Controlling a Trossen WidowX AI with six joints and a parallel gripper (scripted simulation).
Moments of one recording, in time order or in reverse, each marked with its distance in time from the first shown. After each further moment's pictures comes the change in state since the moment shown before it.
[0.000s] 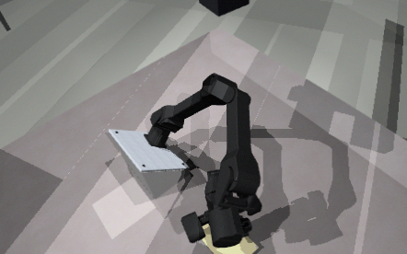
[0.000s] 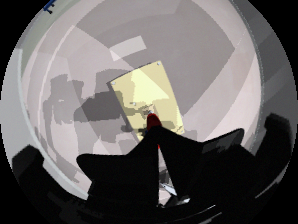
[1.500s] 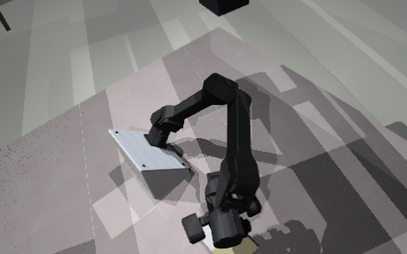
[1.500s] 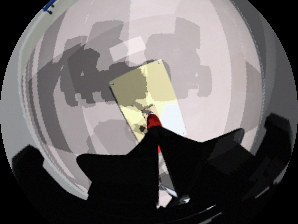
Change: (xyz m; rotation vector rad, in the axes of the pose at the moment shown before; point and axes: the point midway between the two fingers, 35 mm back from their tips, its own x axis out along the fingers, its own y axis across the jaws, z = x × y) arm 0.009 -0.001 0.000 0.006 -0.004 0.002
